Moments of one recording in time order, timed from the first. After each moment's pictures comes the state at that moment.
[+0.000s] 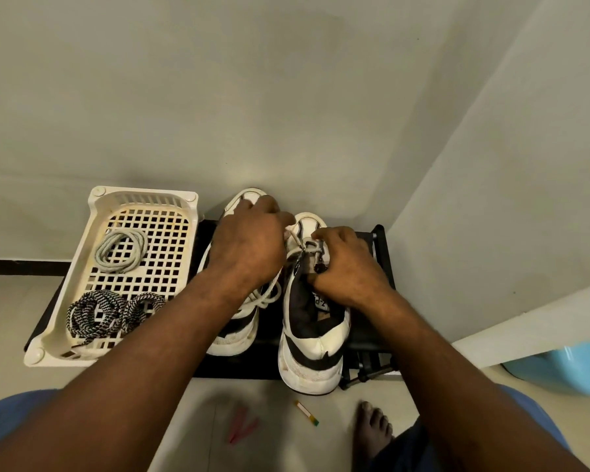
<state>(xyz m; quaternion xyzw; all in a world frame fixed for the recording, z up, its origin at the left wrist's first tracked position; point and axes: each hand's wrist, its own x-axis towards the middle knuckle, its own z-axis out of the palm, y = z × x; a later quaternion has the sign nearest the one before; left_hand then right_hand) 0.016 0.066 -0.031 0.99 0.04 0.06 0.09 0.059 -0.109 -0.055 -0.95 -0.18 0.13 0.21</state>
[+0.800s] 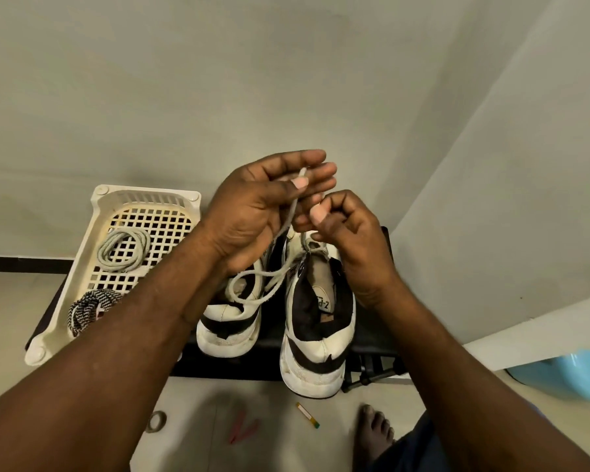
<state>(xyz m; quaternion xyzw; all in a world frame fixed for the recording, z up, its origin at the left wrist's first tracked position) 0.006 0.066 0.026 0.54 -0.01 0.02 0.84 0.049 -0.099 -0.019 -0.65 -0.22 0.12 0.72</state>
